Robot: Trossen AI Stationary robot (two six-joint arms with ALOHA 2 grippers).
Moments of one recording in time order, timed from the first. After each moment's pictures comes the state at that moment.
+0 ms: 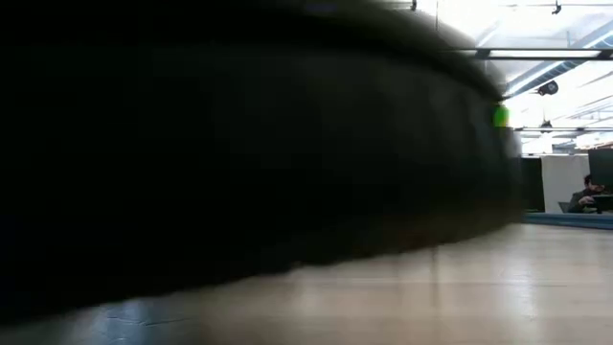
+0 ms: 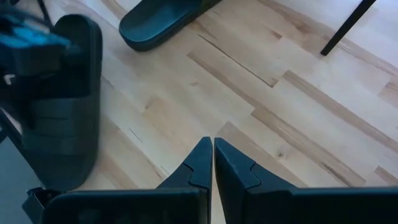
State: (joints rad) left arm -0.50 1.73 0.96 0.18 0.28 -1.09; right arm 0.70 1.61 1.60 -1.35 0.55 1.52
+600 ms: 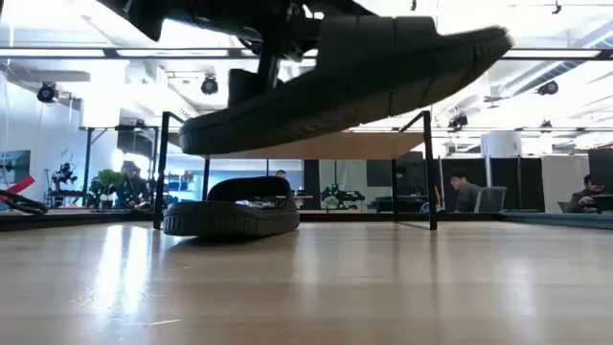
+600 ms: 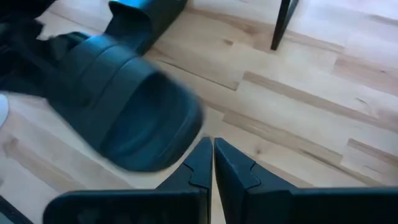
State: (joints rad) left arm -0.28 1.70 0.96 0.55 -0.17 -1.33; right arm 0.74 1.60 1.59 -1.53 0.63 1.88
